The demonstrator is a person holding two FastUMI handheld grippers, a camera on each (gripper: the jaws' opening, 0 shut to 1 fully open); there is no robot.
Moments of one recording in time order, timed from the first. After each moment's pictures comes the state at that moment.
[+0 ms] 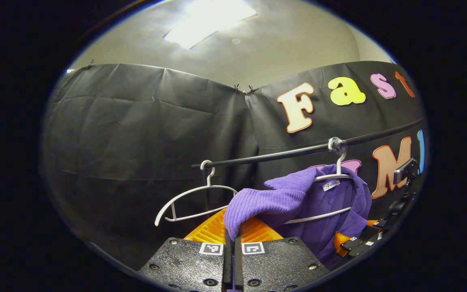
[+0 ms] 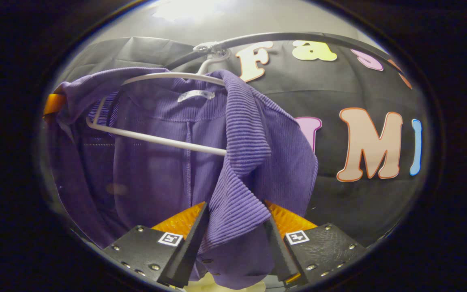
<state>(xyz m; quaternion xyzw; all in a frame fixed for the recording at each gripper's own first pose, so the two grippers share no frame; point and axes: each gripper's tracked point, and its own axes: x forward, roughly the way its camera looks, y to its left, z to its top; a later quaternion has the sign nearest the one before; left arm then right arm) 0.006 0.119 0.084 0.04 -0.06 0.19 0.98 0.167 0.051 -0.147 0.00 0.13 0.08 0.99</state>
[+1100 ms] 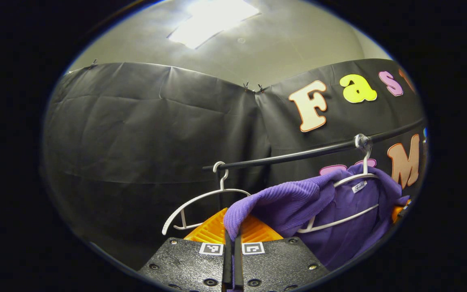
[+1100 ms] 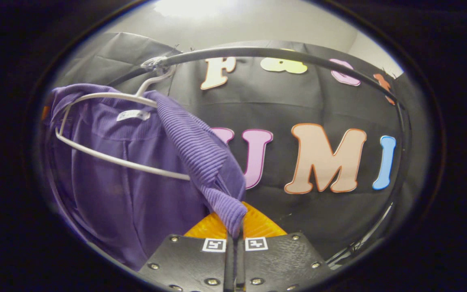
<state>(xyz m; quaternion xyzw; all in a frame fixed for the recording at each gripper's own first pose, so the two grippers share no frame) 0.033 0.159 0.084 0.05 -0.07 0.20 0.98 0.169 -0.060 -0.088 -0.06 0.08 -0.07 0.99</state>
